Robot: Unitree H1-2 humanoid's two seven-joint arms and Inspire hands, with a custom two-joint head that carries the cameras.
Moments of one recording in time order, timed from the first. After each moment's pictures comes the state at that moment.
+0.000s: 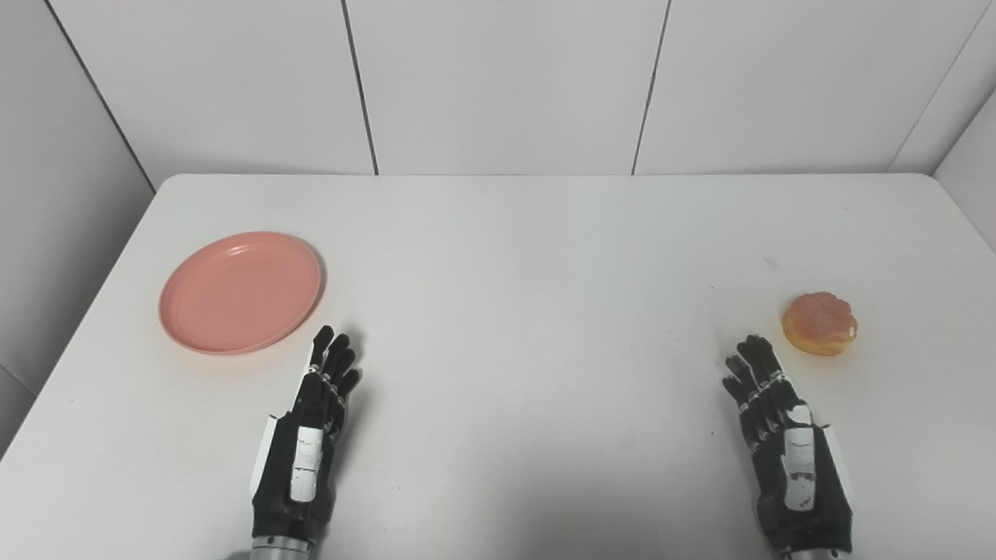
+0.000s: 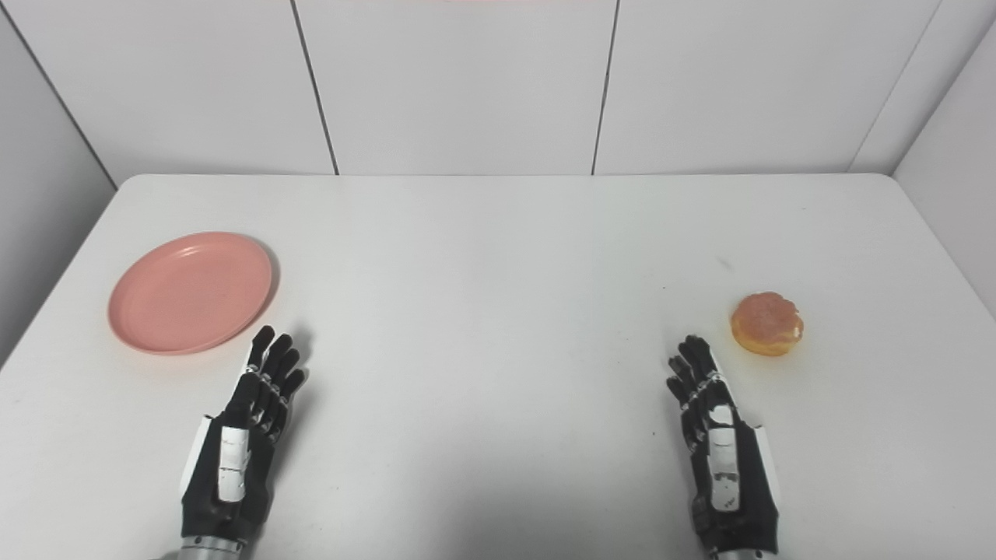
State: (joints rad) left arm 0.19 0.01 0.05 -0.15 -0.11 -0.22 -0.13; right arm 0.13 -0.03 -0.04 -0.15 0.21 -0.12 0.11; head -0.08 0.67
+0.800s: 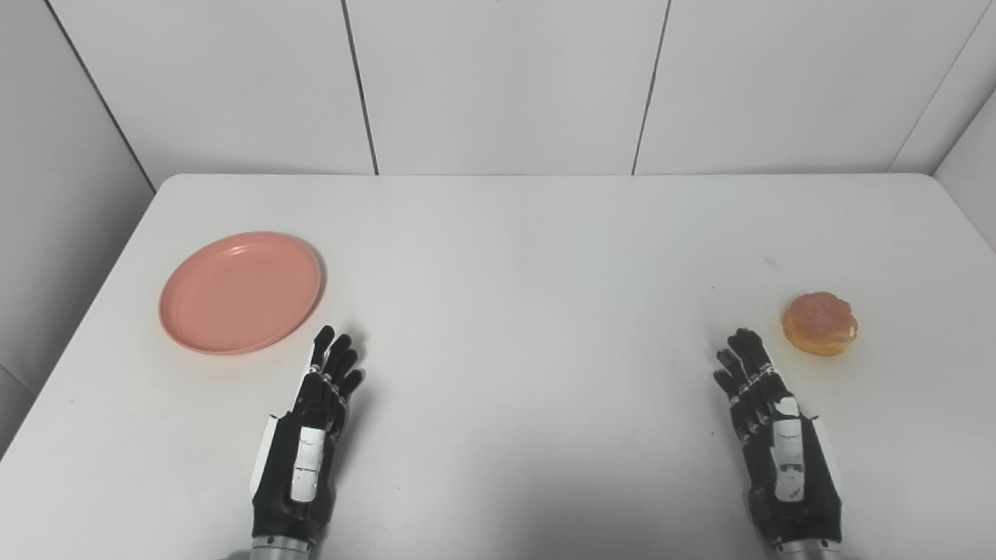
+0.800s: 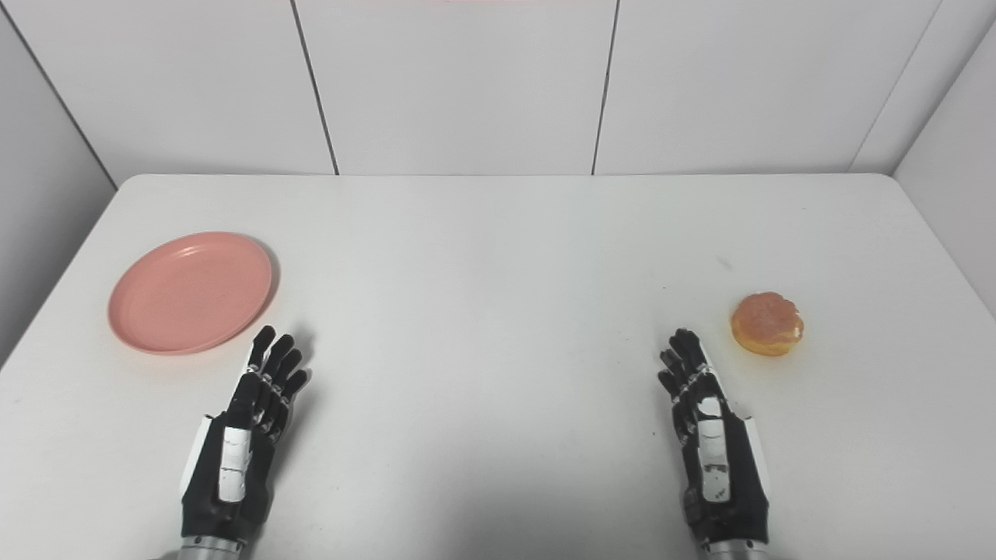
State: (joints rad) left arm 0.19 0.01 0.05 -0.15 -0.11 -0.21 -0.13; right arm 0.12 -0.04 -0.02 -0.15 0.23 -0.11 0.12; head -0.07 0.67
